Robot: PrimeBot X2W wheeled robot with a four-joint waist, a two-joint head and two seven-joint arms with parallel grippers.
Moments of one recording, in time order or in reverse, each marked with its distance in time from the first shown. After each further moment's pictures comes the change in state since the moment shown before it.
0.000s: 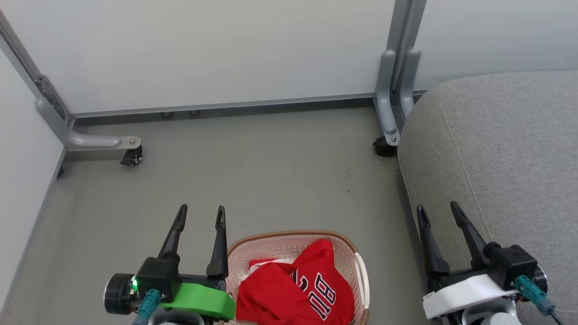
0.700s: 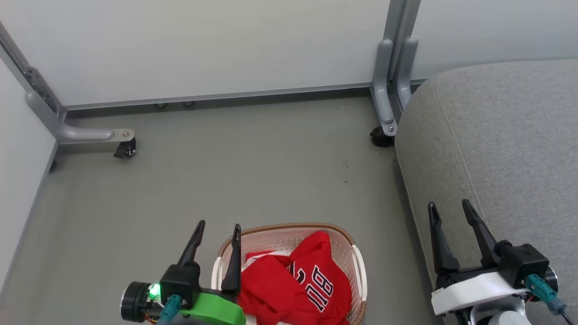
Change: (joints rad) left arm 0.001 0.000 -0.041 0.079 0.027 -0.007 0.000; right arm 0.002 0.000 -0.037 -0.004 0.005 0.000 0.000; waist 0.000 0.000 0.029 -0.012
